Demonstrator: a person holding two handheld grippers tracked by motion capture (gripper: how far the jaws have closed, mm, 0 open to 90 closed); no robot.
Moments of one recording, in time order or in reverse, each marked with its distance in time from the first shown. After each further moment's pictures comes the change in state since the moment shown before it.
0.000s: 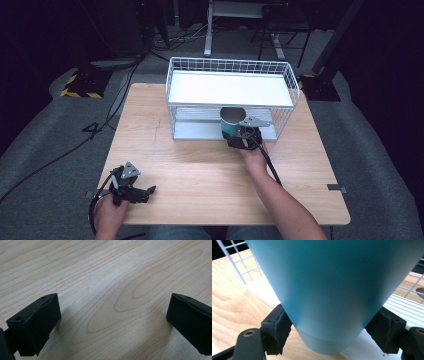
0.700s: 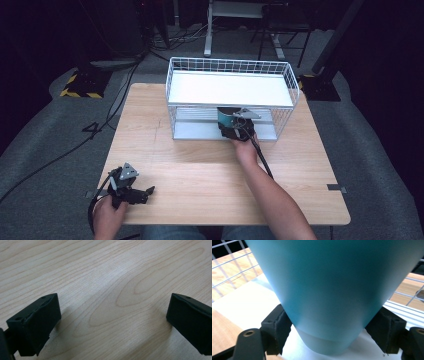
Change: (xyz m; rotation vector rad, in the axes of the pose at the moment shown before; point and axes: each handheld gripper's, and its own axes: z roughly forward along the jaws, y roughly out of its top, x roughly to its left) left arm 0.000 -0.004 -0.003 0.000 0.017 -0.013; right arm -0.010 0.009 0.043 -0.014 -0.083 0.044
